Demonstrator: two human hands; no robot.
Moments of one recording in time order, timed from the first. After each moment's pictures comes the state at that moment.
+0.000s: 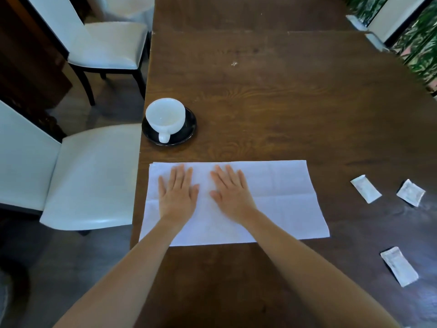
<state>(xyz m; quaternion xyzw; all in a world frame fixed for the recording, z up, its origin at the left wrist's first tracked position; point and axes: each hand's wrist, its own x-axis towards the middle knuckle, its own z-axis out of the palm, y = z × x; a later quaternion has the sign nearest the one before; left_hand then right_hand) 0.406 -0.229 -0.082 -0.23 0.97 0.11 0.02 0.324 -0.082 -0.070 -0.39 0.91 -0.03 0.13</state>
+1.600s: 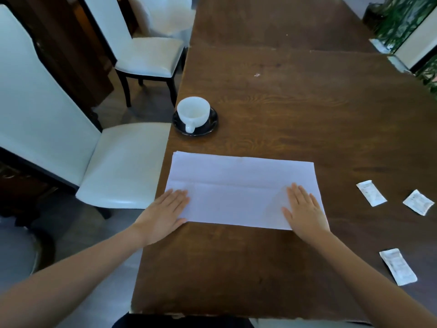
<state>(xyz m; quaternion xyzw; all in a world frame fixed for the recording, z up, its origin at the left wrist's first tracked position) 0.541 -0.252 -0.059 0.02 0.99 -0.10 0.08 0.333 0.071 -0.046 -0.30 0.94 0.08 0.12</state>
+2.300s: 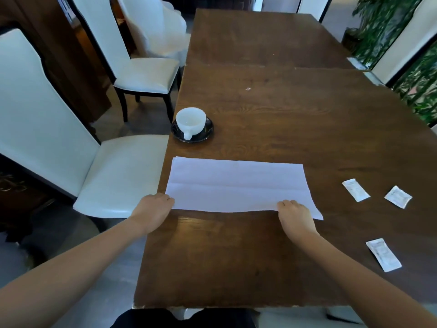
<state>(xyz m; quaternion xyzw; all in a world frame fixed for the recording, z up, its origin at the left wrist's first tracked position) 0.534 -0.258 -0.022 -0.08 0.98 -0.09 0.13 0.367 0.065 -0.020 -0.32 0.93 0.13 0.07</state>
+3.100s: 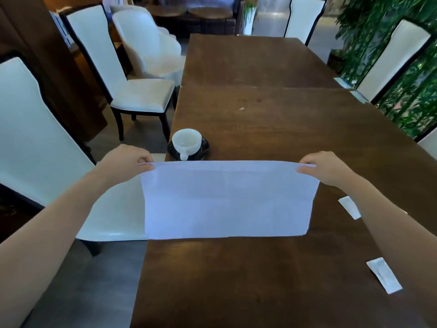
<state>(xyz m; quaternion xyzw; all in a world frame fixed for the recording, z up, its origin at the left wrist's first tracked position) 0.473 -0.337 0.118 -0.16 0.98 0.14 -0.05 0.229 0.066 0.106 -0.31 0.94 -0.14 0.10</state>
